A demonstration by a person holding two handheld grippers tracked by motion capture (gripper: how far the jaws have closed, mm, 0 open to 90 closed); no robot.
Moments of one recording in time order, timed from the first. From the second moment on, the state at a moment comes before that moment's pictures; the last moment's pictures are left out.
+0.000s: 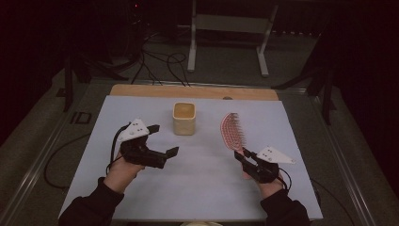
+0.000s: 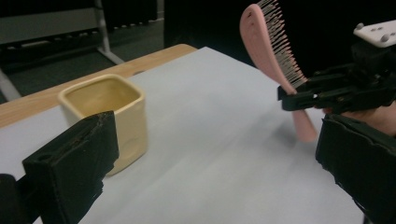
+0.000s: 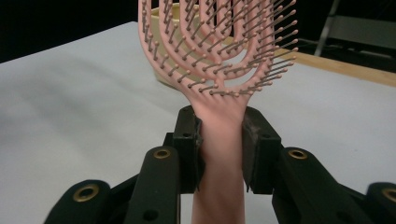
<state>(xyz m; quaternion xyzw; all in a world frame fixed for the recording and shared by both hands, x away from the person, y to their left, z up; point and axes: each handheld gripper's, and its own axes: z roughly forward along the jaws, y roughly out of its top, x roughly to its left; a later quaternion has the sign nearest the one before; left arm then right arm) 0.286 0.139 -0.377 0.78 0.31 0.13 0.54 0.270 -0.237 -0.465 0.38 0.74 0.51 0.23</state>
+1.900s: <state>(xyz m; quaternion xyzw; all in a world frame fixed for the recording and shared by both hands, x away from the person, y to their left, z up) 0.344 -0.010 -0.372 0.75 0.43 0.01 0.51 0.270 -0.237 -0.466 0.37 0.74 0.51 0.23</state>
